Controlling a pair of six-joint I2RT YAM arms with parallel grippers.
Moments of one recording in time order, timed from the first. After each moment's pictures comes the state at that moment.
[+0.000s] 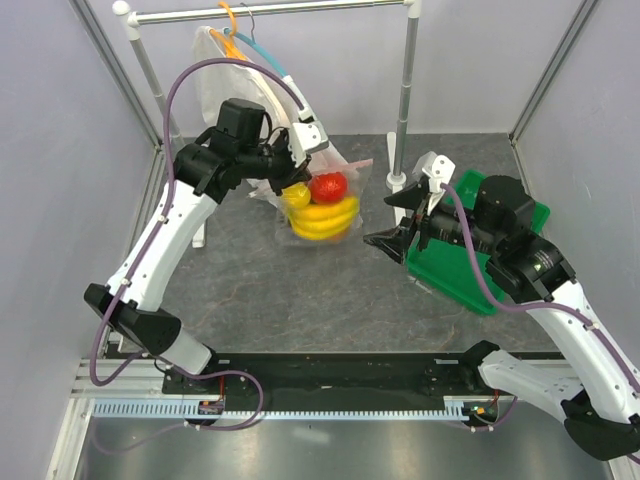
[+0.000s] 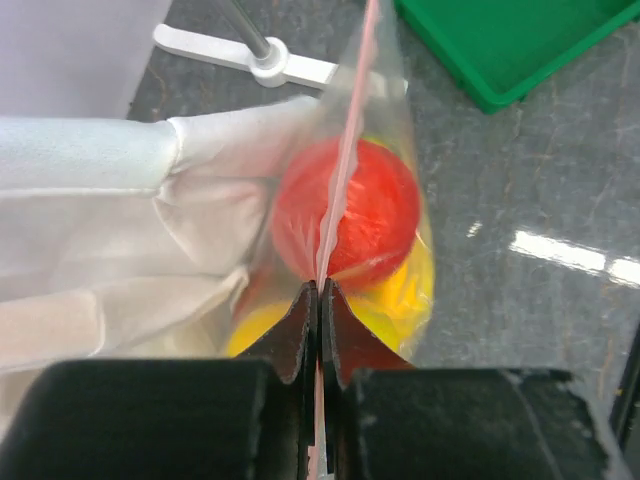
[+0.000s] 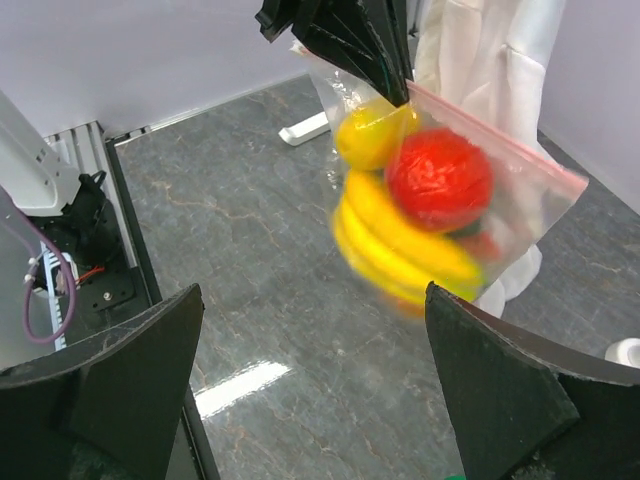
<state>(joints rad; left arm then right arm) -0.52 1.54 1.86 -0.94 0.47 0.58 0.58 0.94 1.26 -0.47 -0.52 -0.05</state>
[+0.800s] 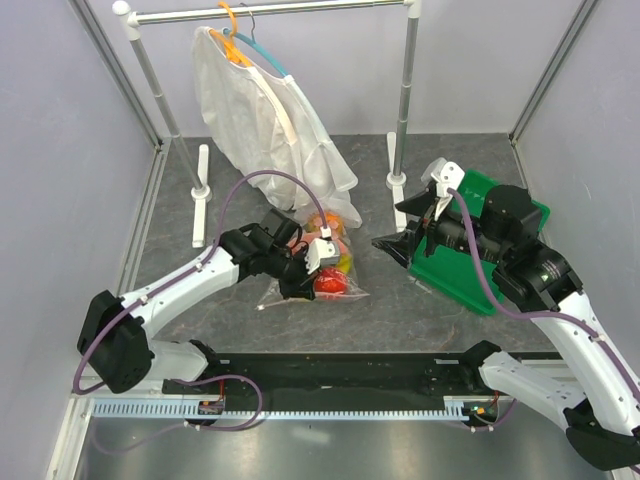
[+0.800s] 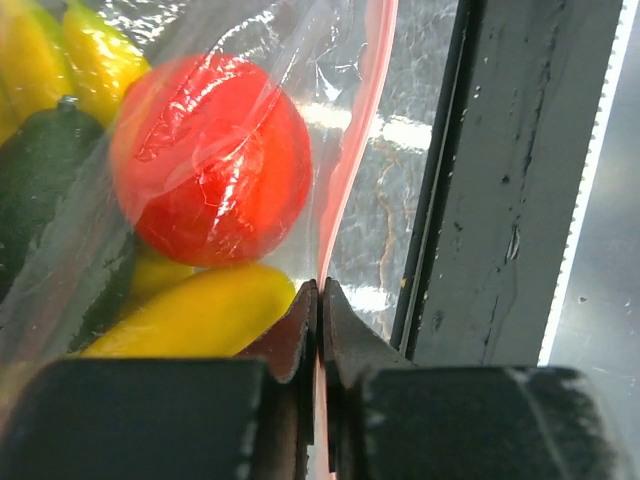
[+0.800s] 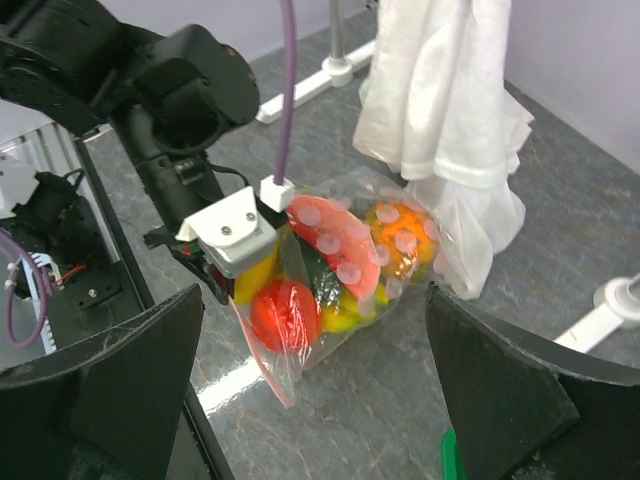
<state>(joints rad) -0.71 1.31 0.97 -0.69 0.58 0.43 0.55 0.88 1.22 -0.52 -0.46 -0.02</state>
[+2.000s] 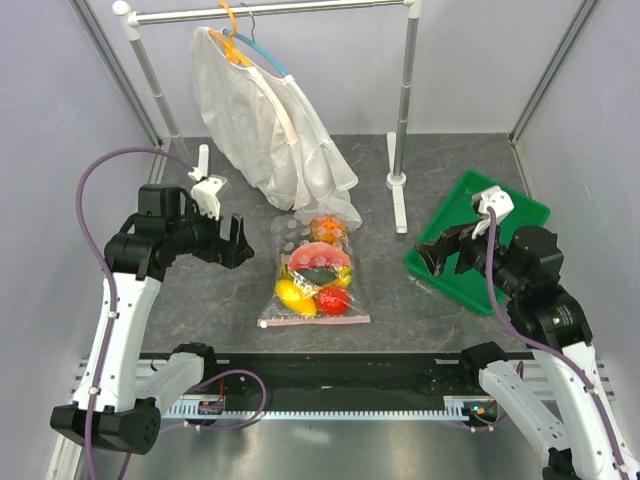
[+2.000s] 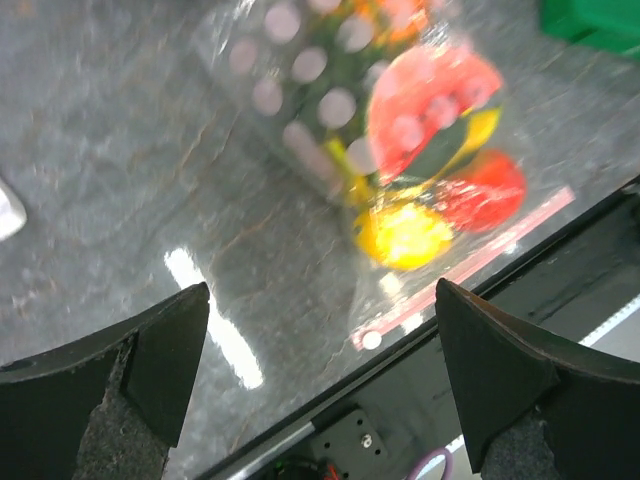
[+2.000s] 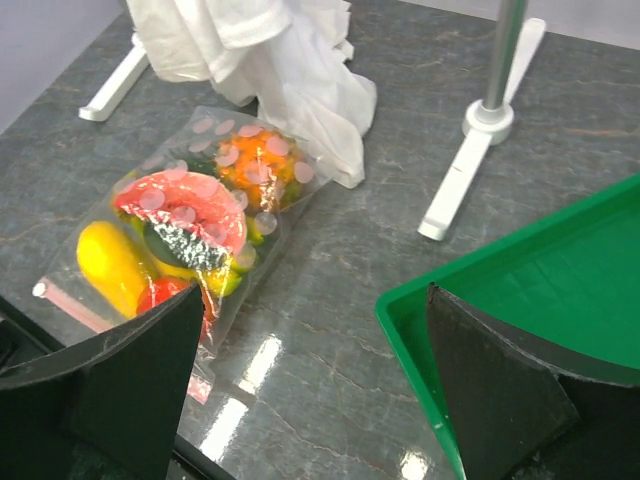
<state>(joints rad) -0.10 0.97 1.25 -1.04 0.47 0.13 0.27 0.64 0.97 -0.61 -0.30 0.10</state>
